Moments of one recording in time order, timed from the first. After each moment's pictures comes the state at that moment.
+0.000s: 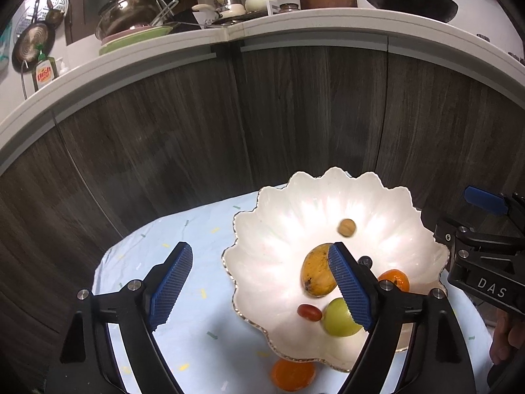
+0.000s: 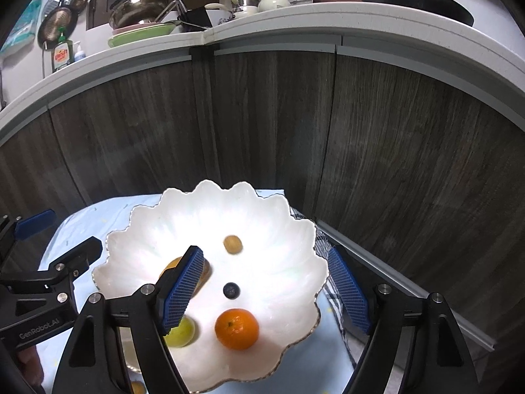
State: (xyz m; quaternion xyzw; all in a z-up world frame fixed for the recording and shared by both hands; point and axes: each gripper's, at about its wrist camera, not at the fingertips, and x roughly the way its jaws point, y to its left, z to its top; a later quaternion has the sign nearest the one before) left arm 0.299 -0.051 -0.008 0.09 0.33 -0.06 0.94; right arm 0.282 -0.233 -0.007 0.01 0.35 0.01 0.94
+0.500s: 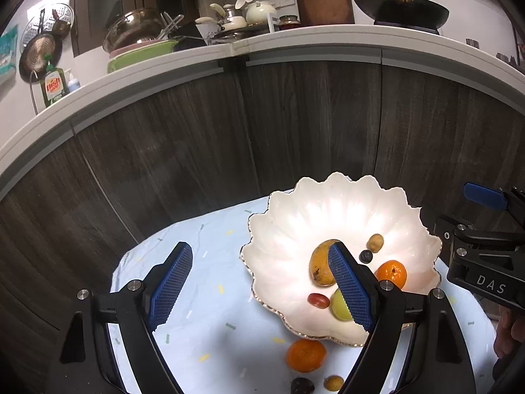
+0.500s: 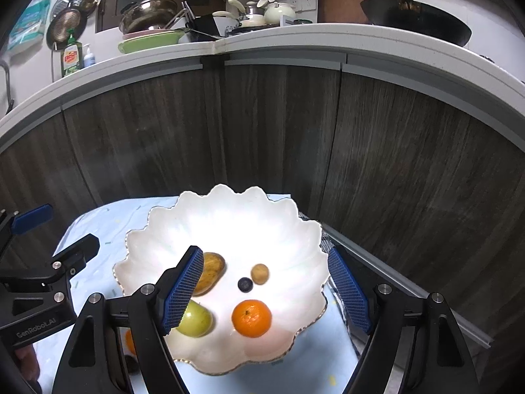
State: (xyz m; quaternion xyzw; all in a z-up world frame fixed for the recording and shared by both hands) left arm 0.269 -0.037 0.012 0.10 0.31 -0.06 0.94; right arm 0.256 -0.218 0.011 0.00 0.34 0.01 0.94
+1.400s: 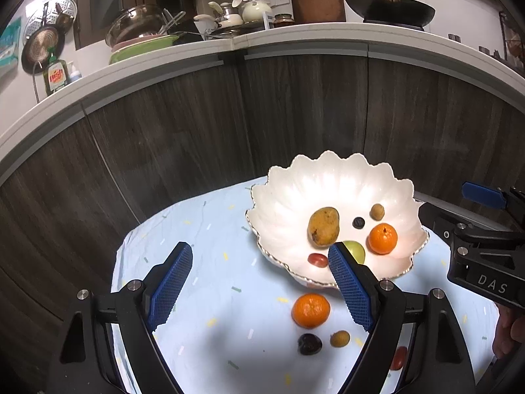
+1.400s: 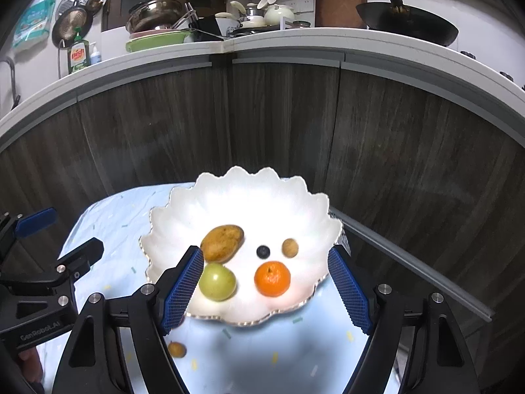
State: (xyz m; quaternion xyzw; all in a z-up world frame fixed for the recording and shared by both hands) left arm 0.217 -0.013 -0.003 0.09 0.32 -0.08 0.94; right arm 0.204 -0.193 0.006 0.01 0.34 0.00 0.94
